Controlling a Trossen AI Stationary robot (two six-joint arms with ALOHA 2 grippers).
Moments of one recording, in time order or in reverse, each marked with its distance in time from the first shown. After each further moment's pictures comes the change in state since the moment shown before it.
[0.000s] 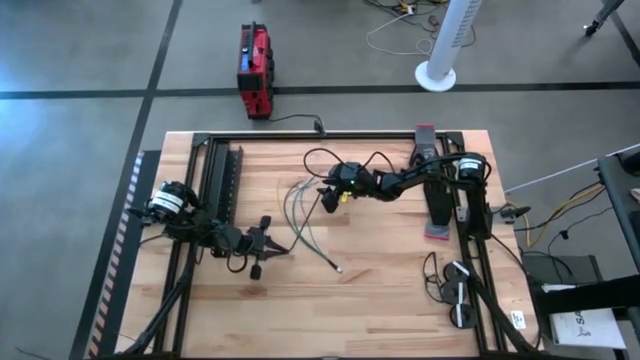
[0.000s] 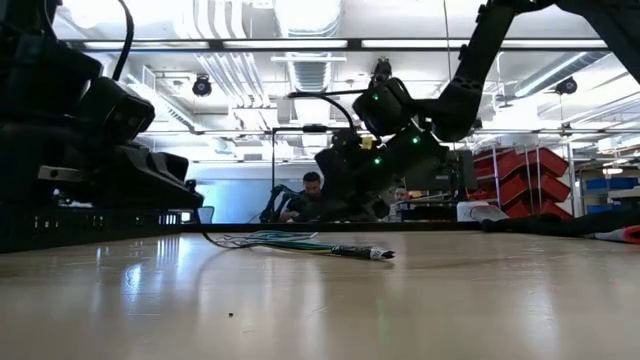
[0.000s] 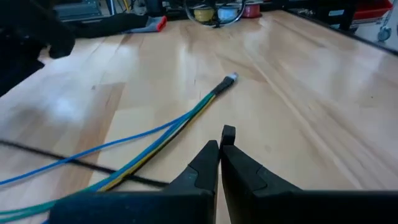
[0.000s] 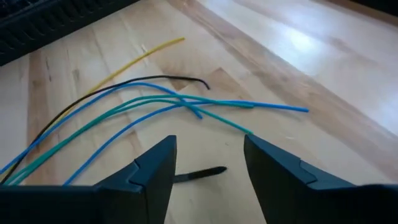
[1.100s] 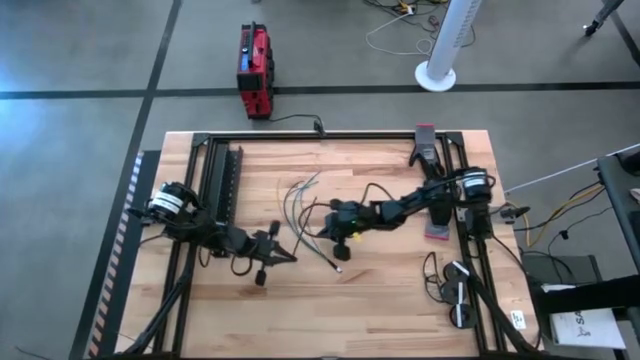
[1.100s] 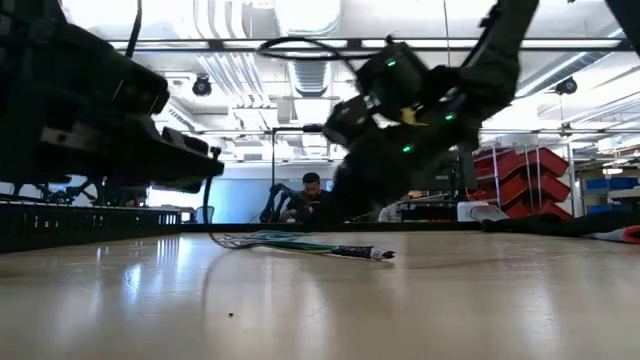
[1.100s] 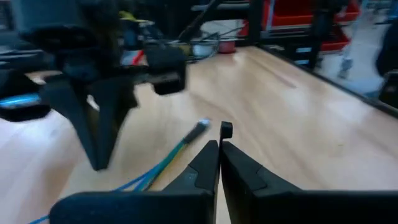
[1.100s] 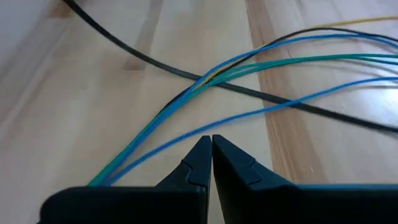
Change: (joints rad) left arm -0.006 0.000 0.102 0.014 0.080 -0.007; right arm 0.296 -0.016 -0.023 -0.050 -0.137 -0.294
